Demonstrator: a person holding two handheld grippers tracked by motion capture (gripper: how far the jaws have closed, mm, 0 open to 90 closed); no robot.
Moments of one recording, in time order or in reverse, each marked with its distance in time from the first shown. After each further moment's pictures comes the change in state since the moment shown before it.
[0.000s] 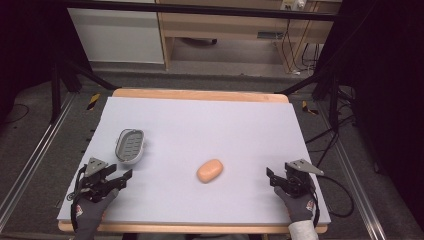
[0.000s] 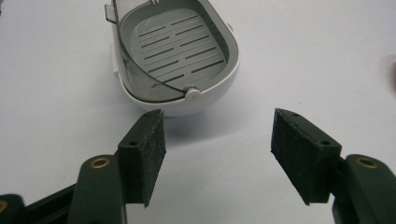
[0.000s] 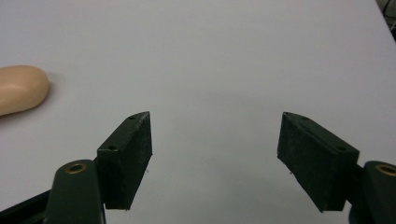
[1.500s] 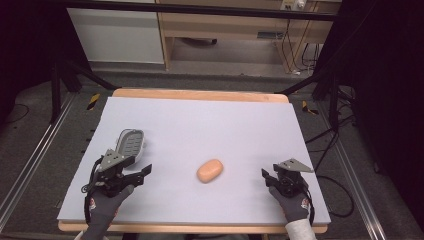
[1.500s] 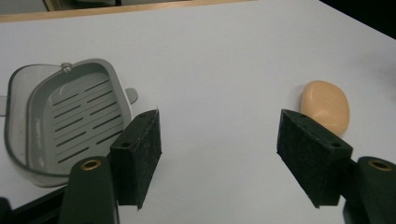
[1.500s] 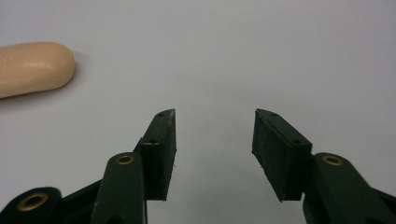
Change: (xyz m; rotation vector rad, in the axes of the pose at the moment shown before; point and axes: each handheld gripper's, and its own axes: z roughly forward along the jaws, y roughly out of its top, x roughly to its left) left arm -0.052 0.041 -0.003 -0.060 -0.145 0.077; right arm 0.020 0.005 0.004 0.057 0.039 -0.082
